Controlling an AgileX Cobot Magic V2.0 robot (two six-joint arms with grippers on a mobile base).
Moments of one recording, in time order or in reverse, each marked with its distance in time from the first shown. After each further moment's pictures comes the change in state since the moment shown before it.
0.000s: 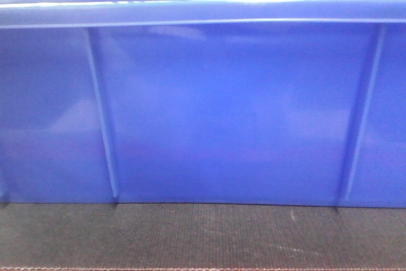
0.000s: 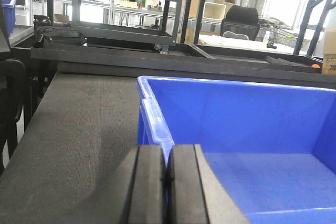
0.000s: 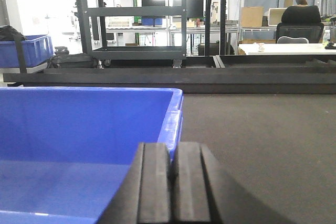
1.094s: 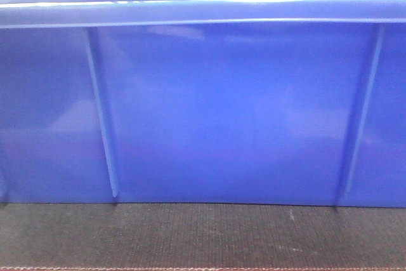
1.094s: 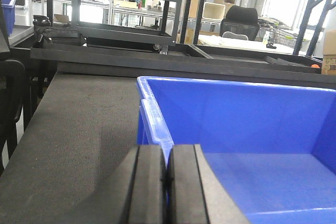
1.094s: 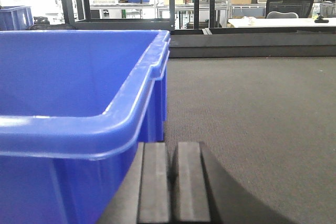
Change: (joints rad) left arm 0.000 0.000 0.000 0.000 -0.002 0.000; right arm -0.062 -0.002 0.327 0.089 -0.257 -0.083
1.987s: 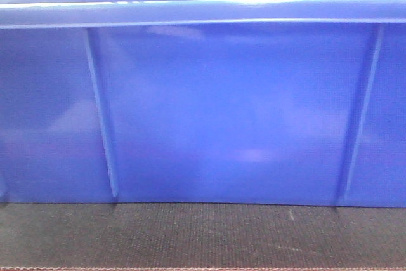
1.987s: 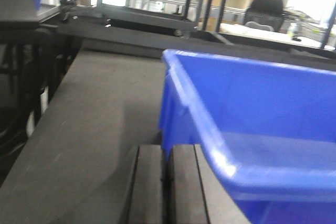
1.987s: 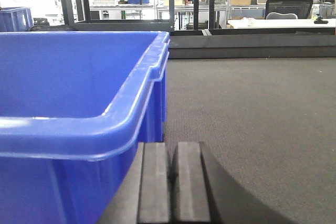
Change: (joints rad) left arm 0.098 -0.148 0.112 -0.122 0.086 0.088; right arm -0.003 0.000 0.000 0.000 -0.003 -0.002
